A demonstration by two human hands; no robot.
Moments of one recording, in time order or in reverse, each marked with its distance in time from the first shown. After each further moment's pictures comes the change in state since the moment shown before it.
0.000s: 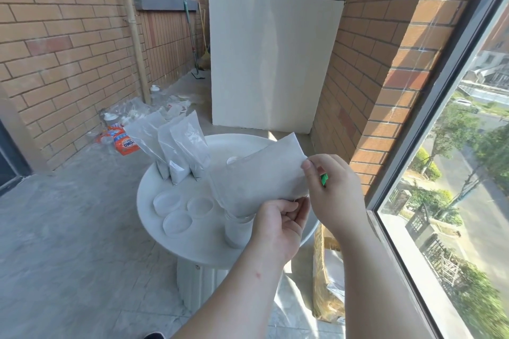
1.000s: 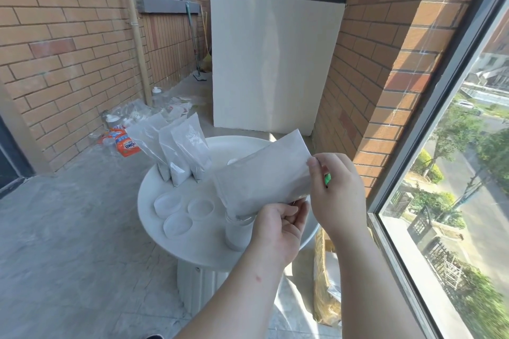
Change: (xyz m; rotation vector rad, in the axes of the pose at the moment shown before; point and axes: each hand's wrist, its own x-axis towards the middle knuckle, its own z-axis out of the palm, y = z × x) left_hand 0.004 0.000 -0.004 0.013 0.053 -0.006; right_hand 0.001 -0.006 0.002 -0.021 0.117 0.016
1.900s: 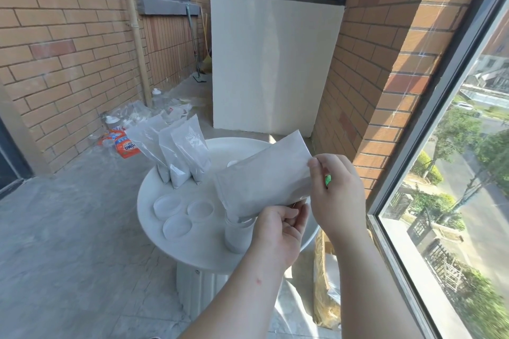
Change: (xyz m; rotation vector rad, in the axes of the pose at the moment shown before) left_hand -0.002 -0.001 0.002 -0.023 -0.005 -0.001; right_hand 0.001 -0.003 0.000 0.001 -0.002 0.021
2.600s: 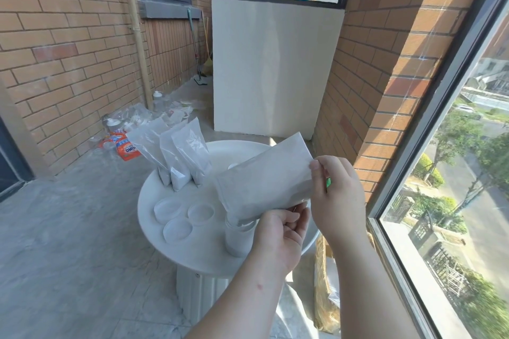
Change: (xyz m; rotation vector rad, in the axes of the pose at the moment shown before) left_hand 0.001 -0.001 -0.001 0.006 -0.003 -0.003; right_hand 0.000 -0.001 0.001 -0.009 0.029 -0.031
